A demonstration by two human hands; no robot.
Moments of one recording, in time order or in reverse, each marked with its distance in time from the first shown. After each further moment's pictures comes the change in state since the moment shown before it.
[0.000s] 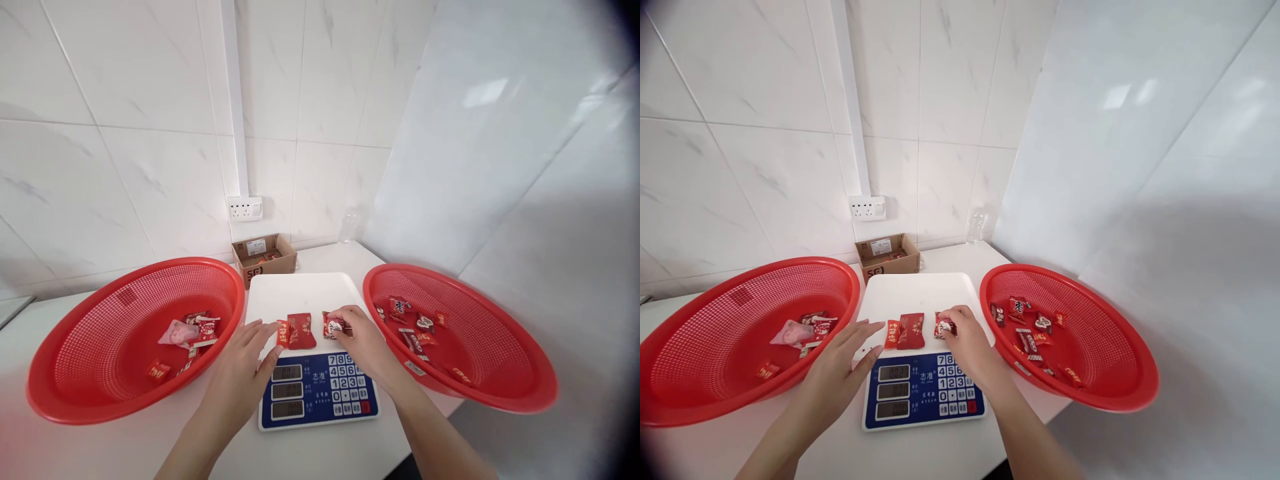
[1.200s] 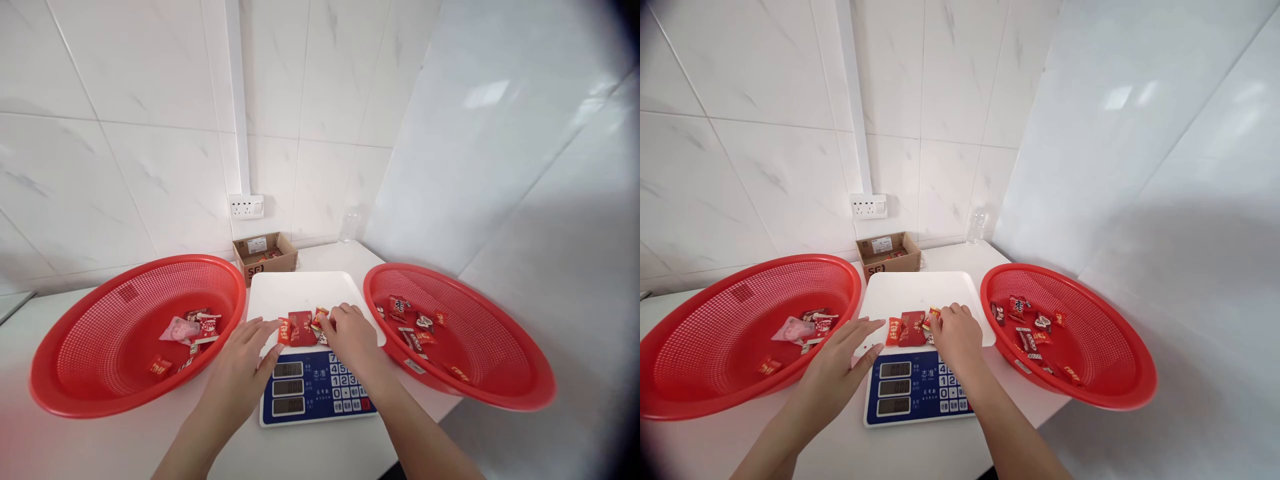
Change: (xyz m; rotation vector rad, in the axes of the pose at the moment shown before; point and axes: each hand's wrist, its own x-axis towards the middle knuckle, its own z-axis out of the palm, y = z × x) left_hand -0.002 -0.002 -0.003 -0.009 -0.013 0.006; right_hand 0.008 -0.023 0.020 -0.651 0.052 0.021
